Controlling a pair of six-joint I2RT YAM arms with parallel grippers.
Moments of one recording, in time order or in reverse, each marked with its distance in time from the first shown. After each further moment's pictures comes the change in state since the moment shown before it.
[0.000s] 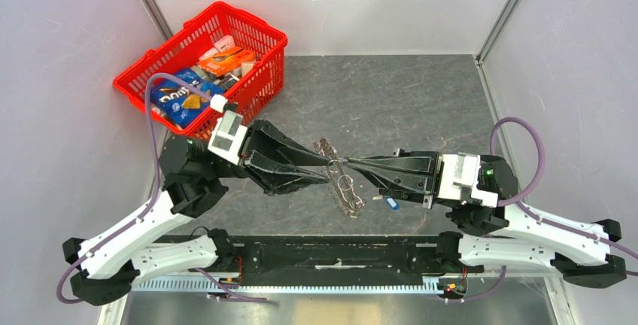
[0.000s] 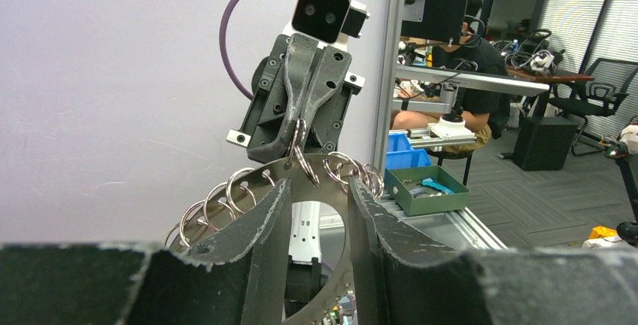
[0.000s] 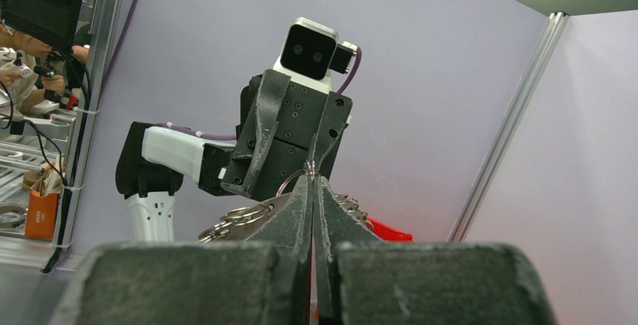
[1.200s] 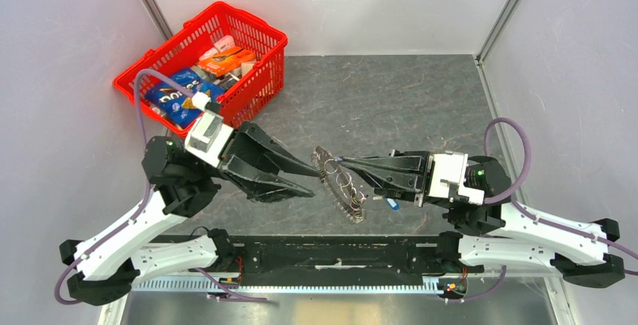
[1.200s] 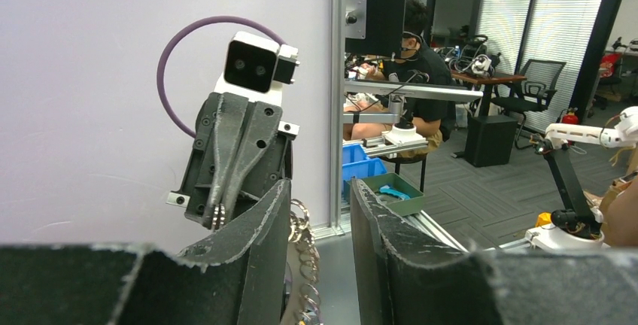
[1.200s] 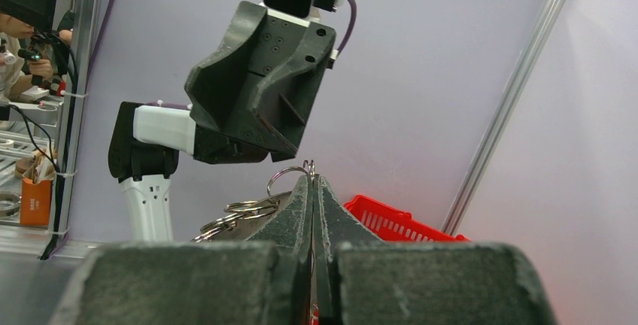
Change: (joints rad) left arm 0.000 0.017 0.069 0.067 0.109 -0.117; right arm 0.000 0.004 -0.024 -0.018 0.036 -0.002
